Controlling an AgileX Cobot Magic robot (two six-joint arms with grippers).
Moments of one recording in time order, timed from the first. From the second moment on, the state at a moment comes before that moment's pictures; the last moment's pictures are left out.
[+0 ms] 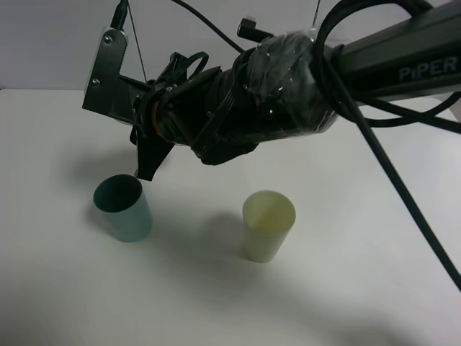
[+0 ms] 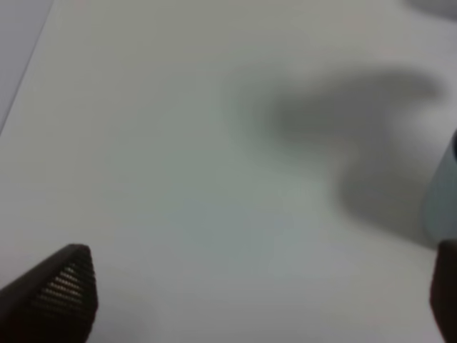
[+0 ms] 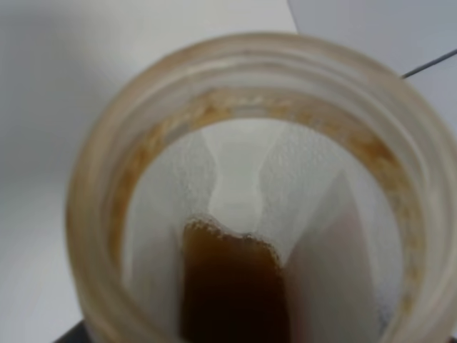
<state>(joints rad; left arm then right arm) 0.03 0.00 -0.51 0.02 1.05 0.06 1.04 1.97 -1.30 -1.55 0.35 0.87</state>
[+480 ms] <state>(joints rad) 0.03 0.00 -0.51 0.02 1.05 0.06 1.08 1.97 -1.30 -1.55 0.42 0.63</state>
